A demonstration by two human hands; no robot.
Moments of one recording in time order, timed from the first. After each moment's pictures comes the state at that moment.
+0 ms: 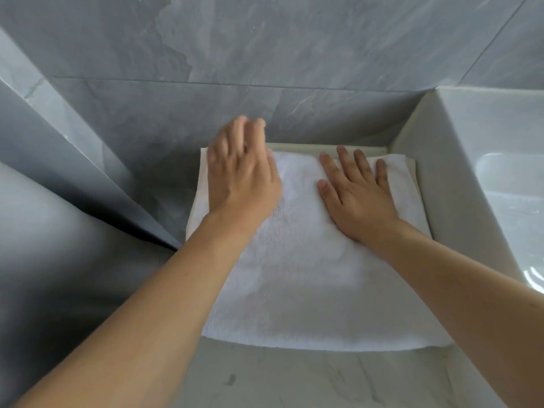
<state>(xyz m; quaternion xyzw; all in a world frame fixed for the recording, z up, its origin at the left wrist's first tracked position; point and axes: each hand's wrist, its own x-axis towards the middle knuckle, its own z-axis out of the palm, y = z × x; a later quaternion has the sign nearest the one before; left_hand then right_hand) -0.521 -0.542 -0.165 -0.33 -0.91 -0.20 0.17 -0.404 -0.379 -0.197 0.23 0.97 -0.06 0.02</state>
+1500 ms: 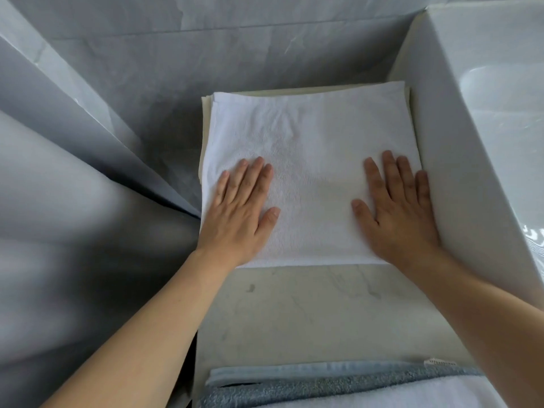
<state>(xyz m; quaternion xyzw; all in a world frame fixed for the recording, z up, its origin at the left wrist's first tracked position) -0.442 -0.654 -0.213 -0.49 -0.87 -0.03 -0.04 -0.265 -0.436 -0.217 0.30 0.95 -0.03 0.00</state>
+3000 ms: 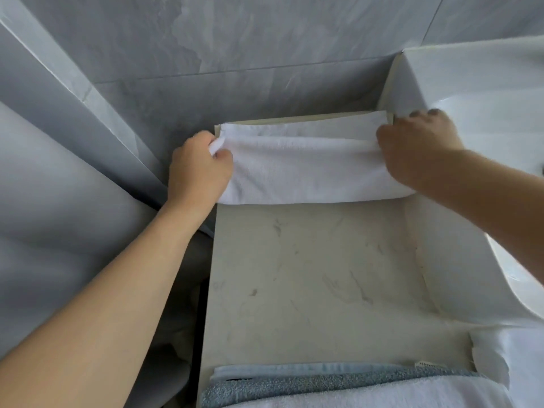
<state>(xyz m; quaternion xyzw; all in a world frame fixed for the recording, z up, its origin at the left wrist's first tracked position) -0.491 -0.636 -0.113 -0.22 -0.93 -0.30 0.03 -0.328 -0.394 -0.080 0.23 0.94 0.24 0.11</state>
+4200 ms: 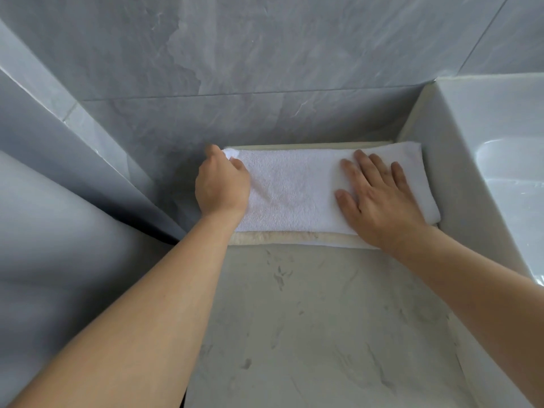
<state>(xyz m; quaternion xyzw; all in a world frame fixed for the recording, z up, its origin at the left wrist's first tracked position) -0.543 -0.560 -0.164 -0.08 -0.95 -0.31 0.04 -0.373 -0.390 -0.175 0.23 0.97 -0.07 0.01</state>
